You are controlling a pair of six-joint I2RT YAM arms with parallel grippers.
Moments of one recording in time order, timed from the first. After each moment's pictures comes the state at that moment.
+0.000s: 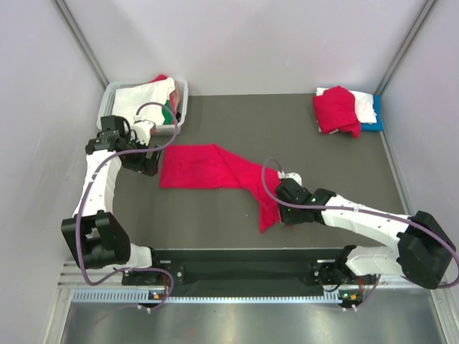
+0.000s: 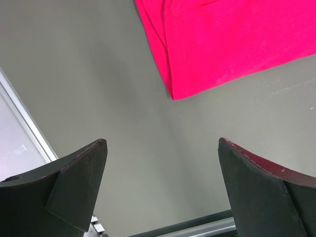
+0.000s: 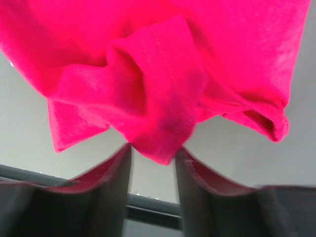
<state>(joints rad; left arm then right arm) 0.18 1.40 1.26 -0.89 0.25 0.47 0.84 1.22 0.67 -0.59 0.21 0.60</state>
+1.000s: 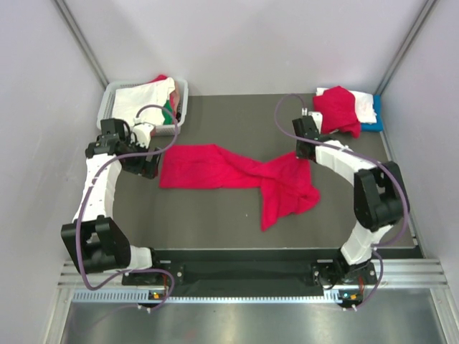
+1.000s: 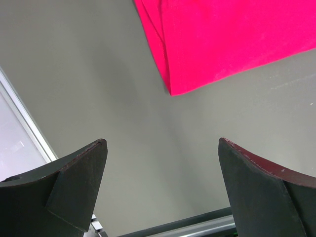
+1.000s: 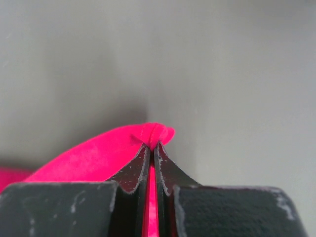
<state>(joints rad) 0.18 1.37 1.23 -0.89 0.25 0.47 0.35 1.67 1.14 -0.36 0.41 0.36</state>
